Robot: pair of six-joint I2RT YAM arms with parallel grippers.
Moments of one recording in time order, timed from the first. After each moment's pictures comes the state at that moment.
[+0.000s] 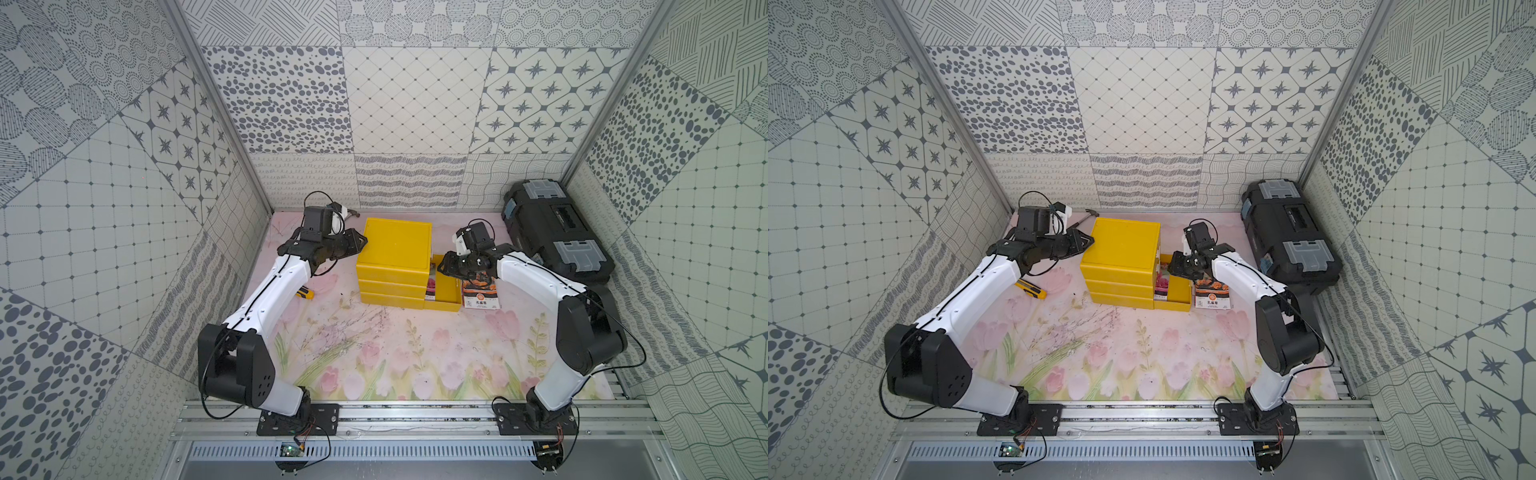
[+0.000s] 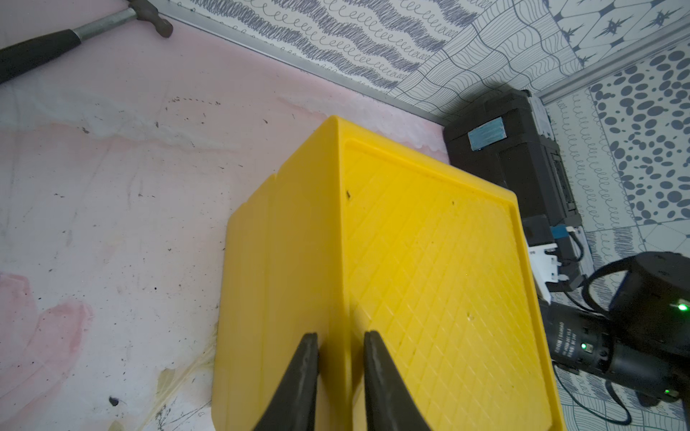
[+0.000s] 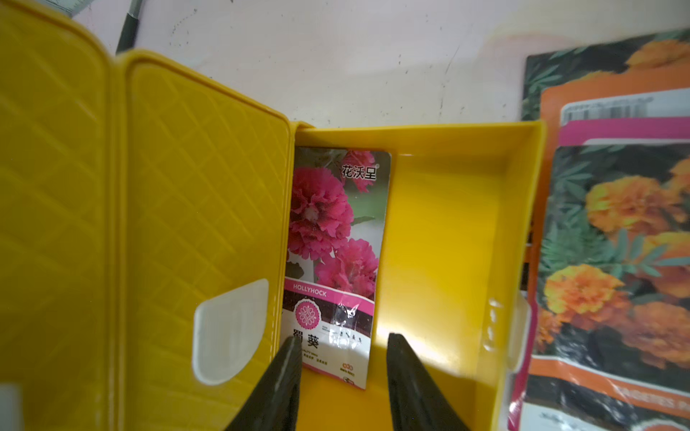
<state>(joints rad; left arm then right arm) -0.17 1.51 1.30 -0.48 0.39 -0.45 0.40 1.75 1.27 -0.51 -0.24 0.54</state>
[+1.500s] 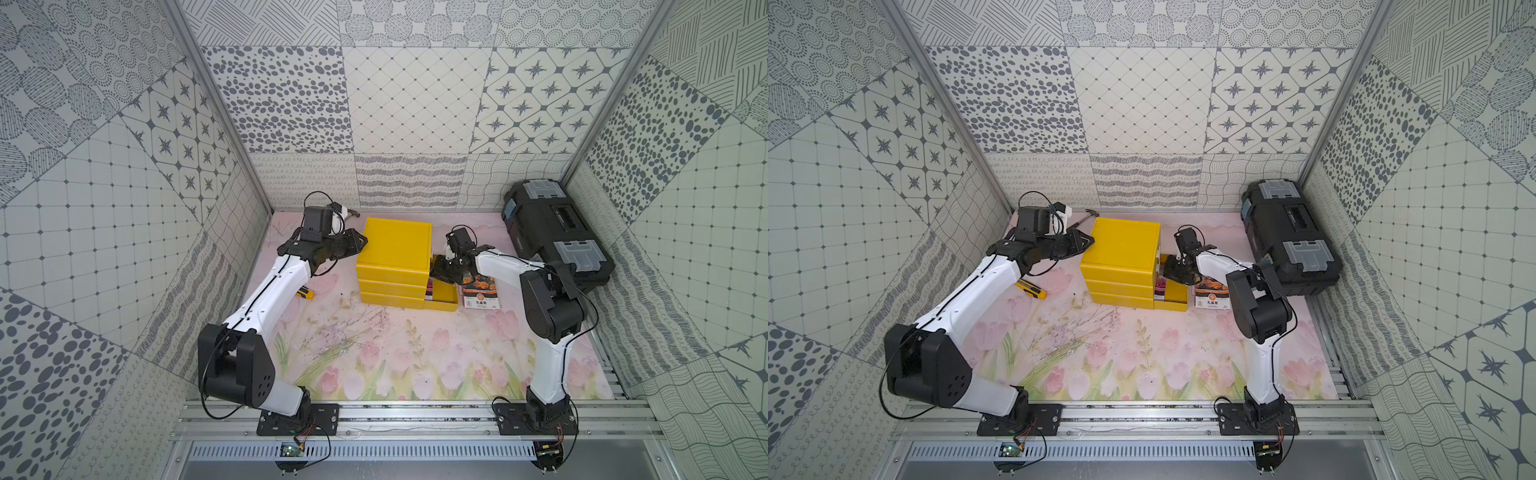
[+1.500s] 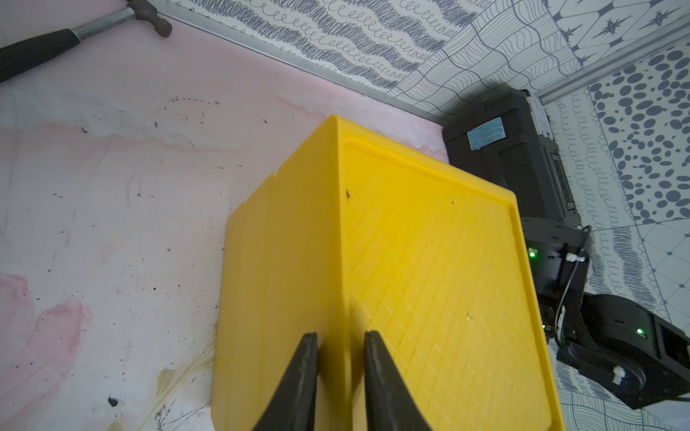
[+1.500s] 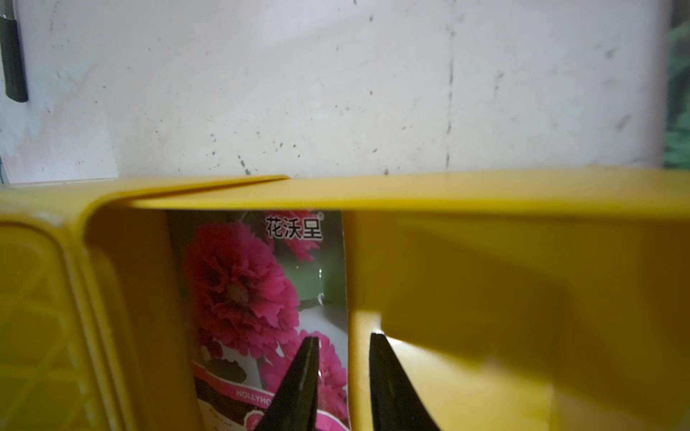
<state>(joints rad) -0.17 1.51 1.30 -0.48 0.40 -0.45 0.41 2.00 1.35 -0.41 -0.26 0.67</state>
